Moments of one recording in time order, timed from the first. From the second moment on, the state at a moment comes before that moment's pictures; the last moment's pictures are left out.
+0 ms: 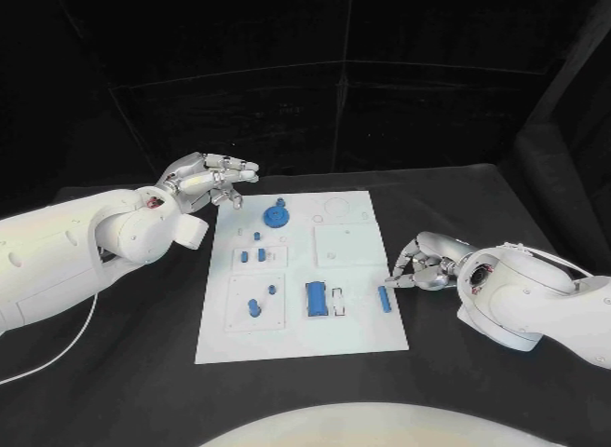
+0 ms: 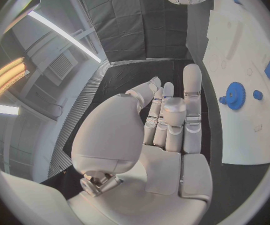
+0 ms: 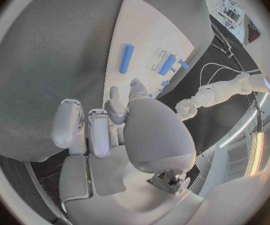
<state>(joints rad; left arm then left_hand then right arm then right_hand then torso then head) 1.23 -0.79 -0.05 1.33 -0.08 -0.06 0.24 1.33 -0.07 0.41 -0.08 0.05 1.01 0.17 0.20 0.07 1.08 0.09 0.32 0.08 1.37 0.00 1.20 0.74 0.17 1.27 0.10 0.65 0.73 1.04 -1.13 -0.05 1.91 -1.35 -0.33 -0.60 1.33 -0.02 -0.19 0.25 0.27 0.94 0.09 0.40 0.30 1.35 0.01 1.15 1.12 1.46 -0.07 1.45 1.31 0.09 1.38 0.04 1.37 1.10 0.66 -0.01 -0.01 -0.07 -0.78</state>
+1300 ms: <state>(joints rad) 1.23 -0.79 -0.06 1.33 -0.08 -0.06 0.24 1.33 -0.07 0.41 -0.08 0.05 1.01 0.17 0.20 0.07 1.08 0.09 0.32 0.08 1.37 0.00 1.20 0.74 0.17 1.27 0.10 0.65 0.73 1.03 -1.04 -0.05 1.85 -1.47 -0.13 -0.63 1.34 -0.03 -0.22 0.26 0.27 1.00 0.07 0.40 0.30 1.36 0.00 1.14 1.12 1.46 -0.07 1.45 1.31 0.09 1.38 0.04 1.37 1.12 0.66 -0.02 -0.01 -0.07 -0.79</state>
